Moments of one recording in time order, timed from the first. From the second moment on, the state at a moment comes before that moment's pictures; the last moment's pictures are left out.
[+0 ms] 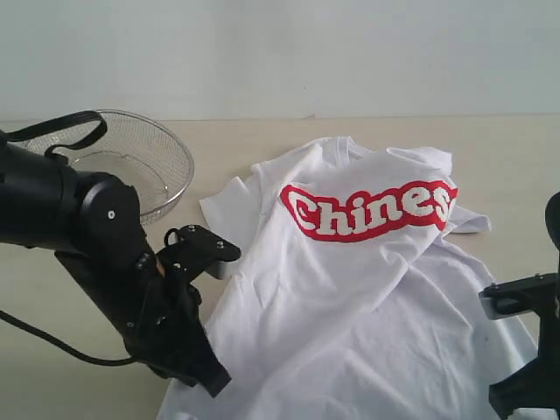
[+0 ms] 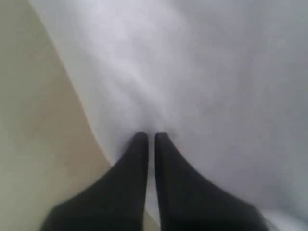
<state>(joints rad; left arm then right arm) -0.61 1.81 -0.86 -0.36 0.61 0.39 0.10 1.69 -0.64 -0.10 0.91 0.12</state>
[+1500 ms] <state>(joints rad) -0.45 1.79 -0.86 -0.71 0.78 0.70 0.03 1.63 -0.80 0.21 0.88 -0.11</state>
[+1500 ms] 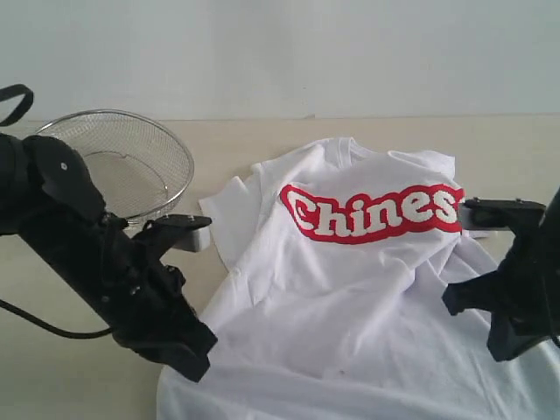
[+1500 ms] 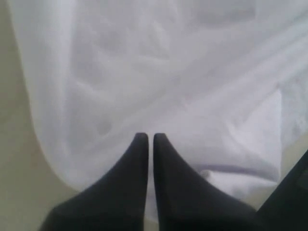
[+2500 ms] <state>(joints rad) -0.51 1.56 -0.57 -0.84 0.86 0.81 0.02 1.96 -1.09 0.20 0.96 -0.18</state>
